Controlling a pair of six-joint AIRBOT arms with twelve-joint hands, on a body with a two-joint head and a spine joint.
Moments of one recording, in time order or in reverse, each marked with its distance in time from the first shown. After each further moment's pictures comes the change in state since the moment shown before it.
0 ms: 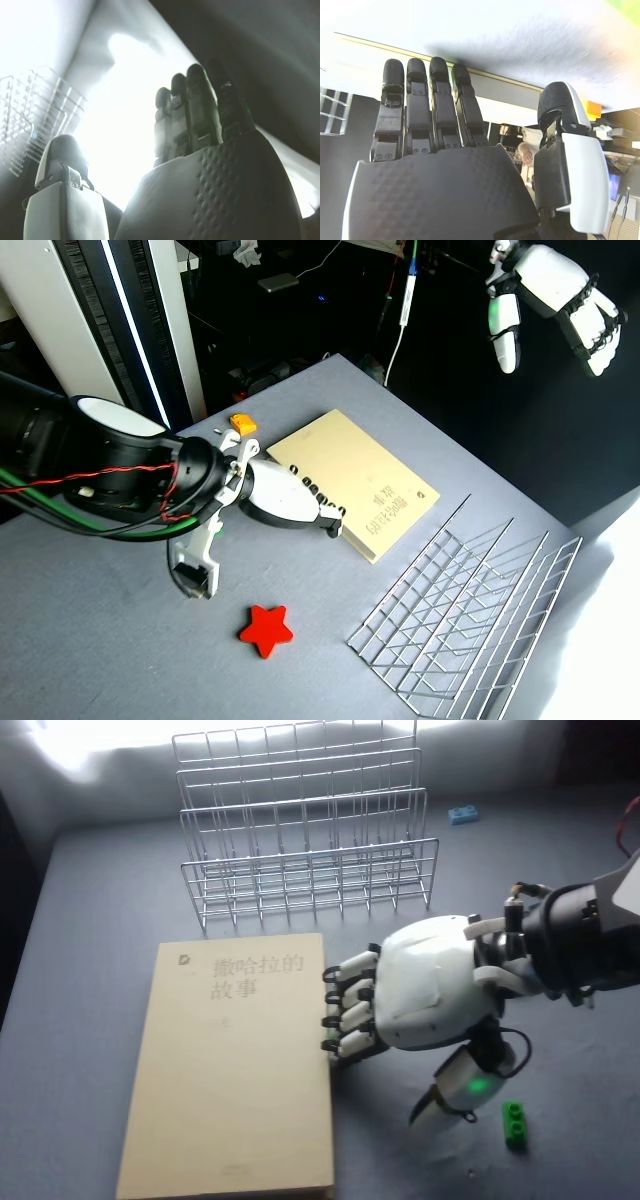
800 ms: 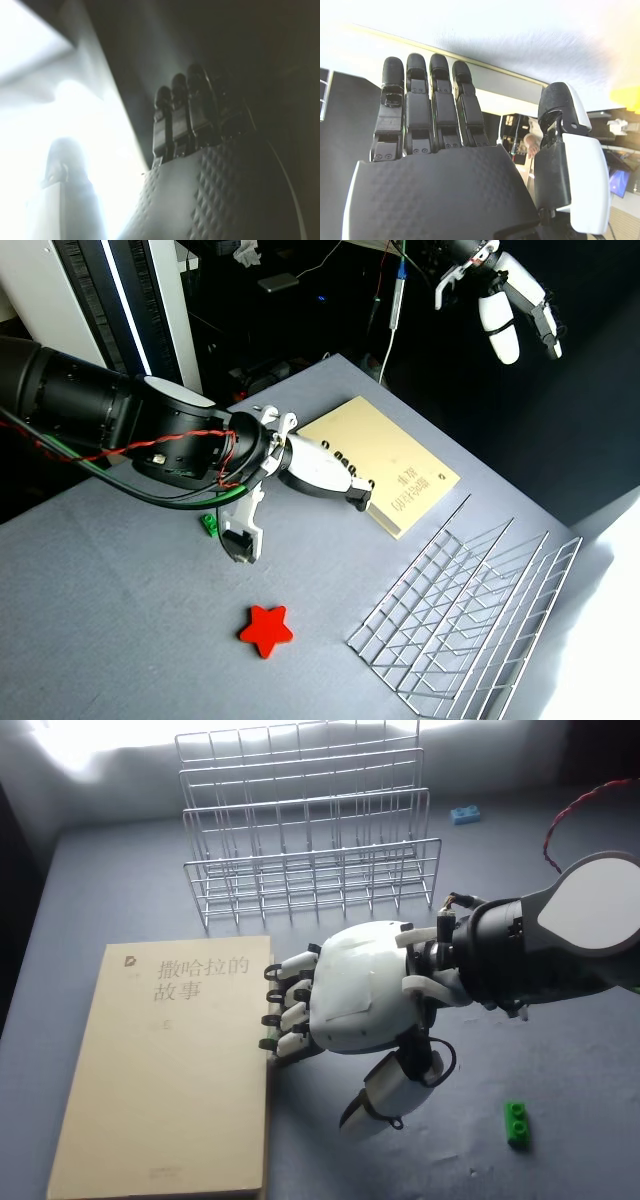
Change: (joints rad) left arm 0.061 0.003 -0.108 -0.536 0.103 -0.306; right arm 0.007 -0.099 0.001 0.005 -0.111 0.039
